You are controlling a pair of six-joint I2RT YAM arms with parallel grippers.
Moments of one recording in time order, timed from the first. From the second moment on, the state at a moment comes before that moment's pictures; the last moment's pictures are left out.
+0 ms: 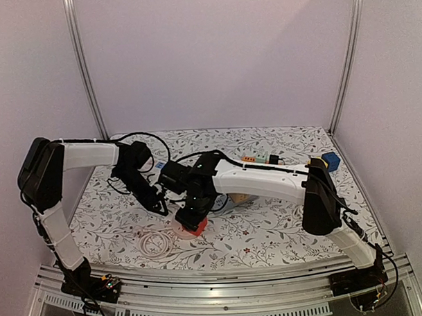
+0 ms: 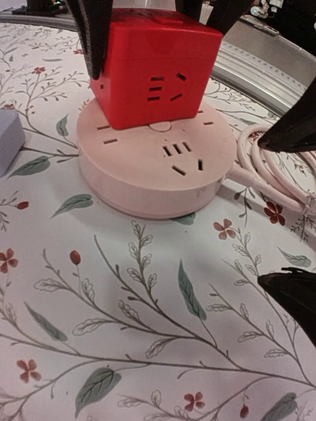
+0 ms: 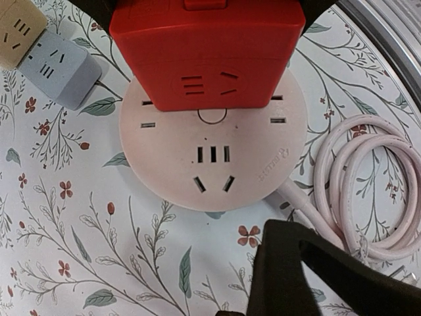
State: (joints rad) left arm -0.40 1.83 1.19 -0.88 0.54 0.41; right arm 1.17 2.45 2.26 -1.12 0.12 0.14
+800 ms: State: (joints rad) left arm -0.31 1.77 1.24 -0.98 0.47 0.55; right arm 1.16 2.21 2.06 -0.94 0.10 0.04
